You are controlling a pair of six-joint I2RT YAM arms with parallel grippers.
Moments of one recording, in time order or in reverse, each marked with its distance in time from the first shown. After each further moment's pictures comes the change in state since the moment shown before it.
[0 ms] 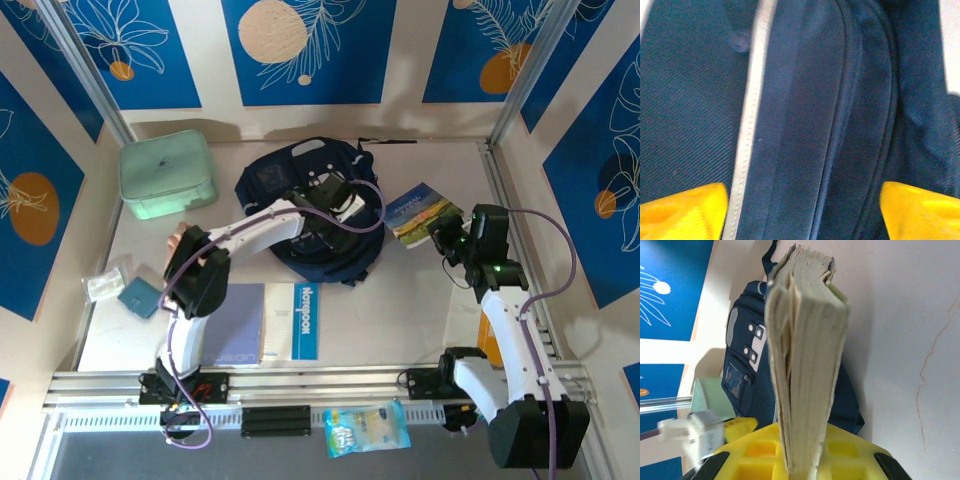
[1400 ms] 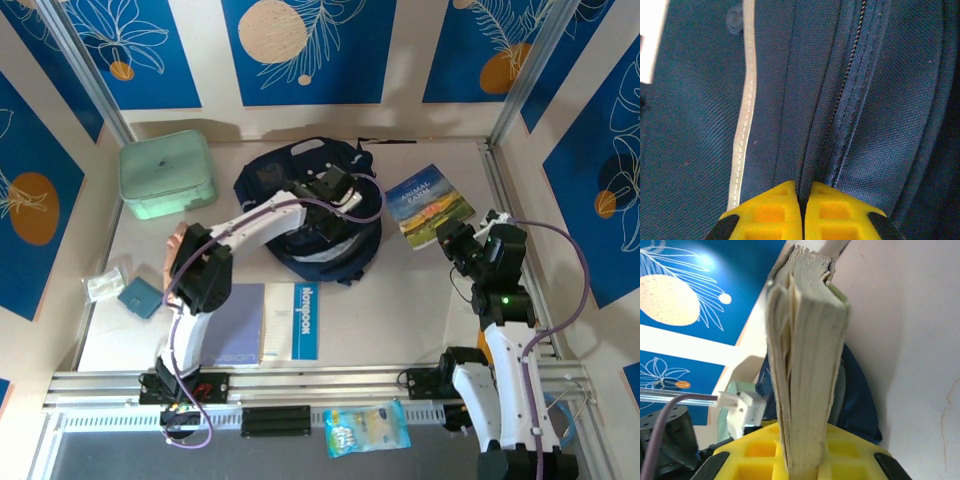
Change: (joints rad) left arm 0.029 -0.007 0.082 -0.097 -0.061 -0.014; right arm -0.057 -0.238 -0.085 0.076 -0.049 -0.026
